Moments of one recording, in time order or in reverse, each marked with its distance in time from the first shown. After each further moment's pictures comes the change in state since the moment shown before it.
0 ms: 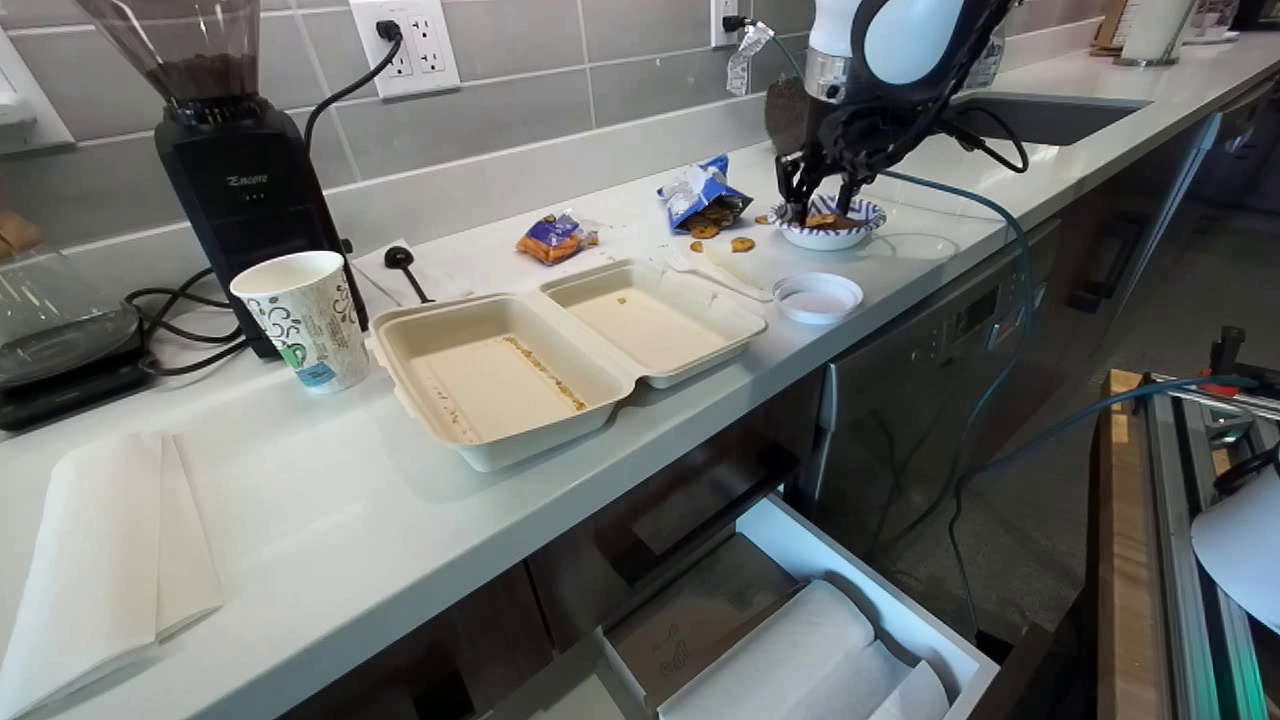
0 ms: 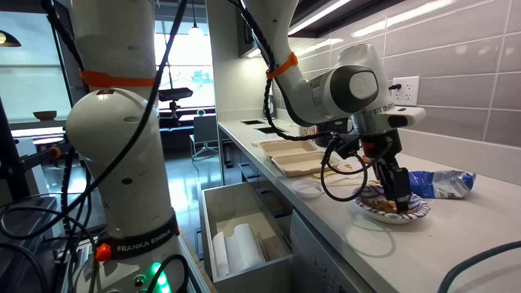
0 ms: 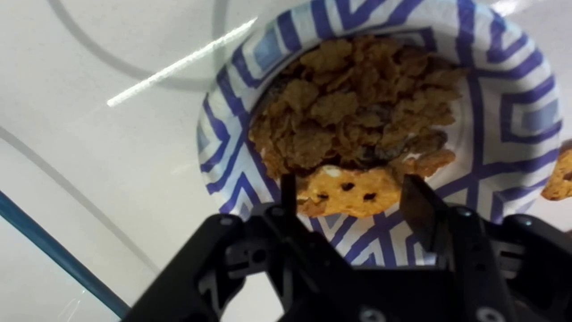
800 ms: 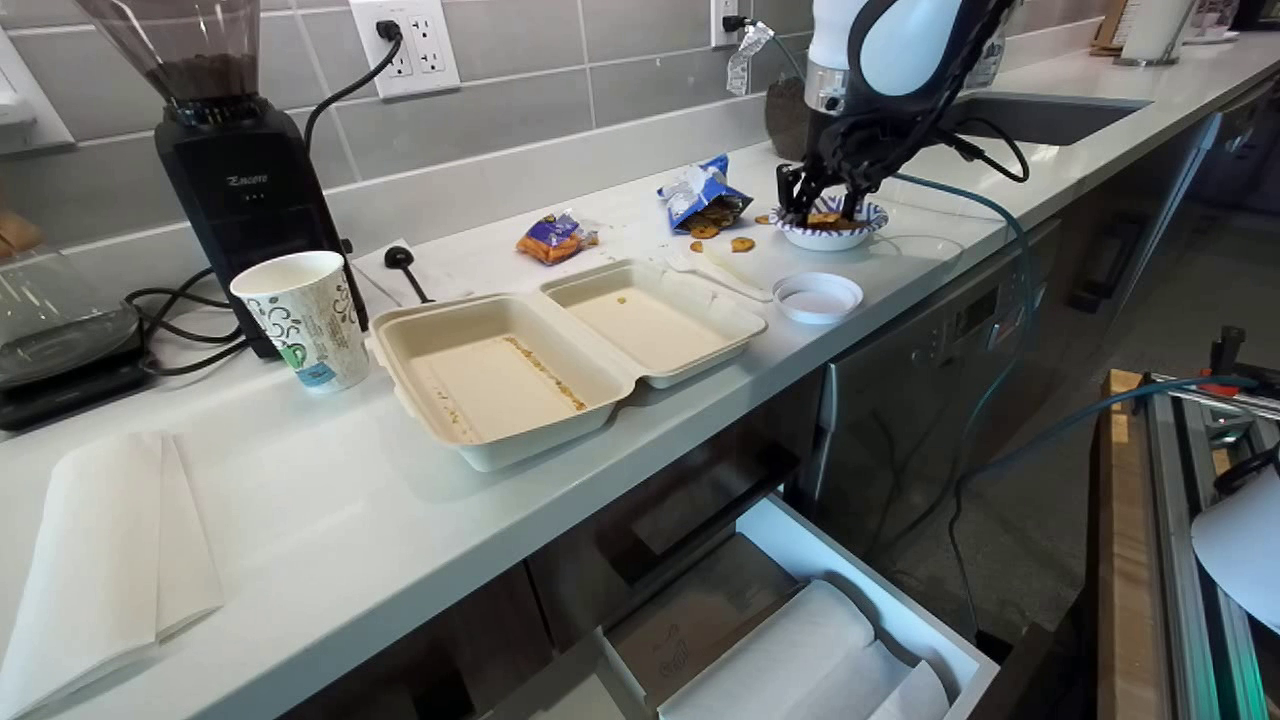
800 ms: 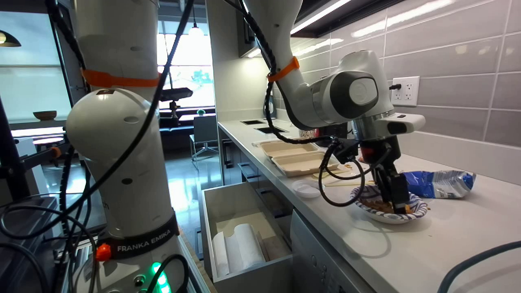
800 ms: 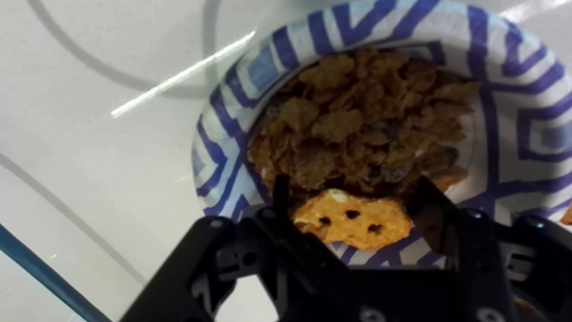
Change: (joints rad) arm 0.000 0.027 0.000 0.001 0.018 0.000 -0.003
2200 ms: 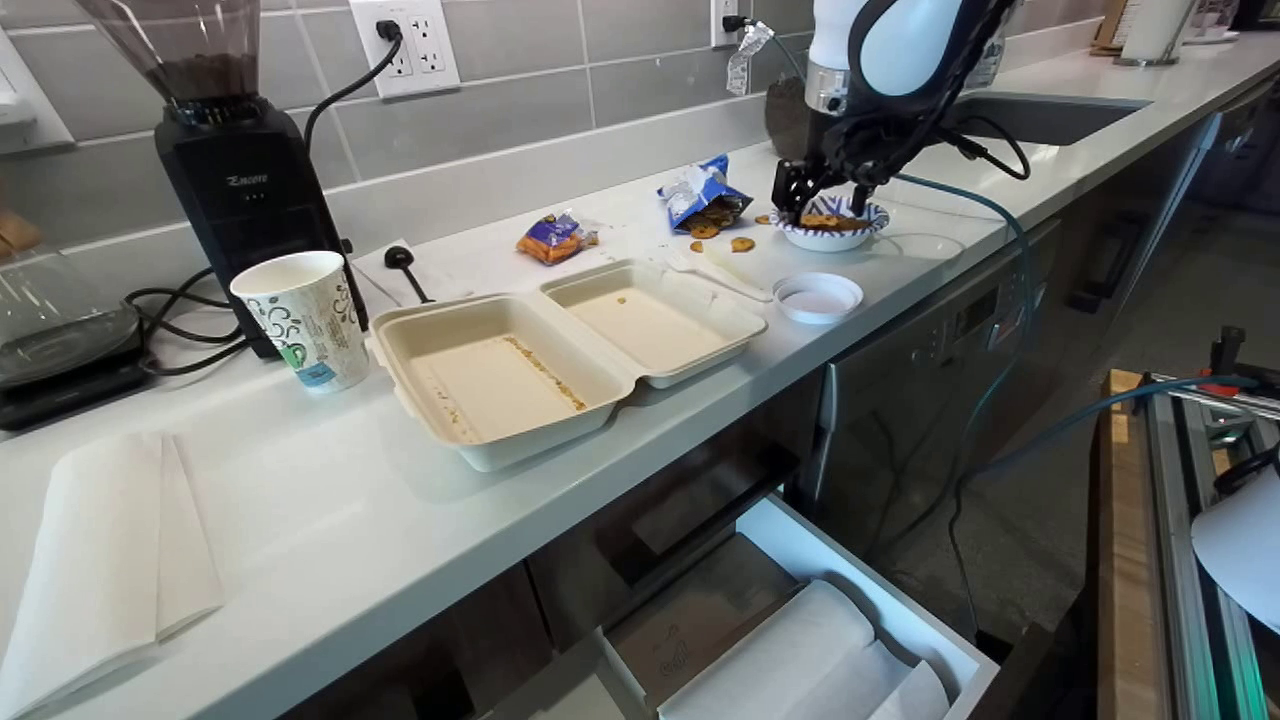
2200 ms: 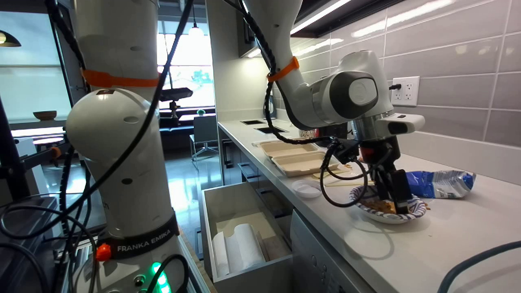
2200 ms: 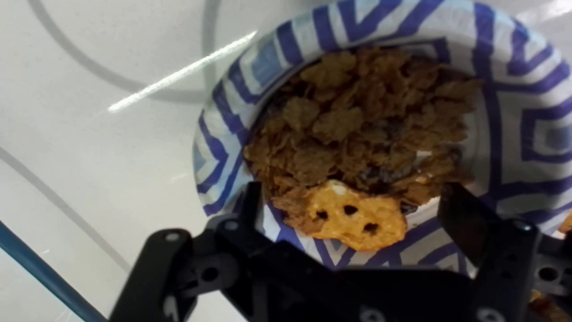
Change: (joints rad) arm -0.001 0.000 0.001 -0.002 0.004 -0.001 -0.033
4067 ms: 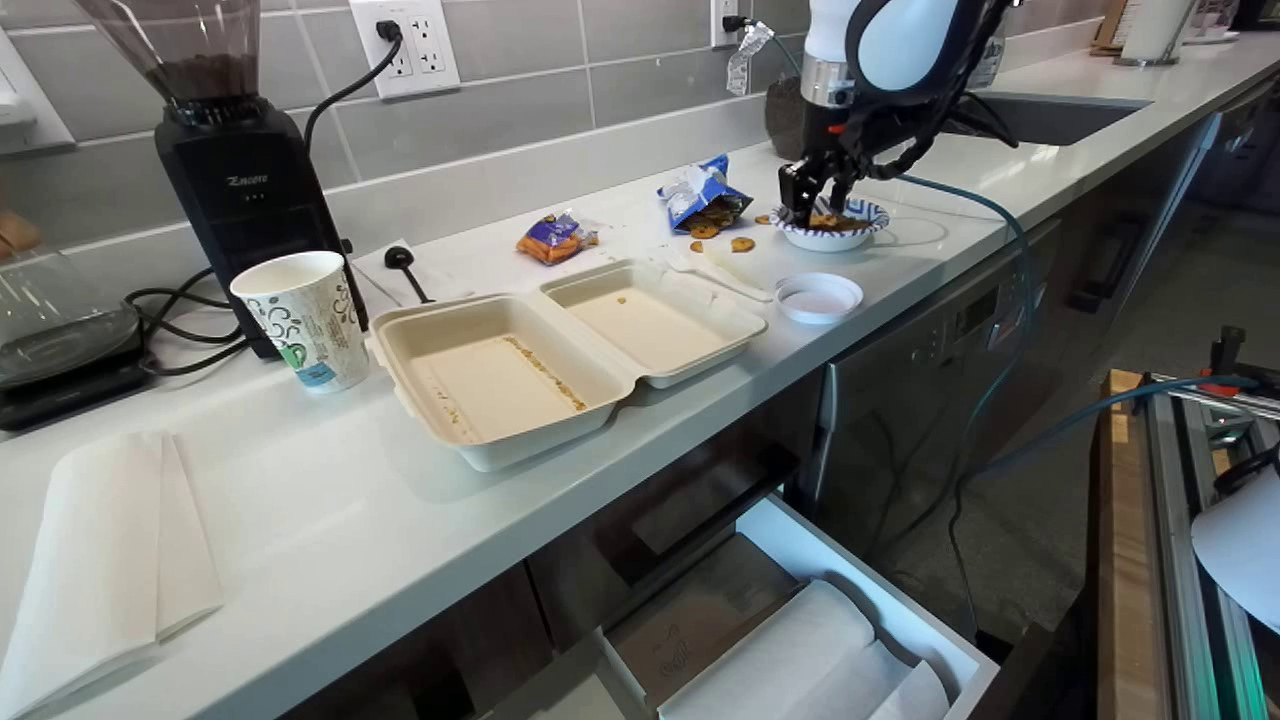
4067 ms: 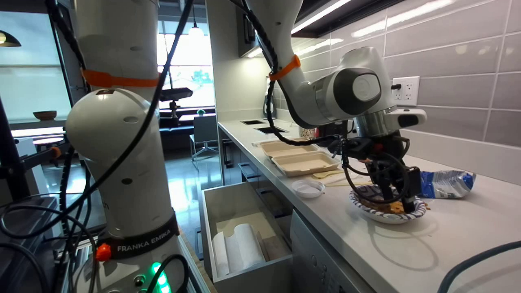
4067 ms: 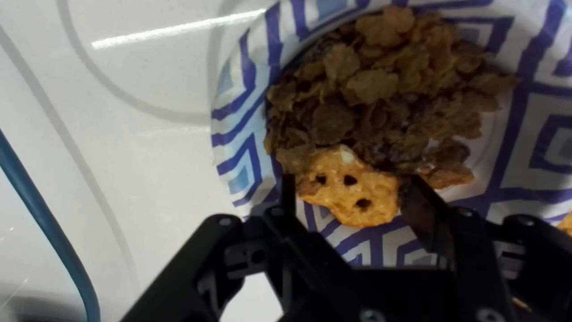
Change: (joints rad) arm -0.002 0.000 0.001 0.021 -0.027 0.002 -0.252
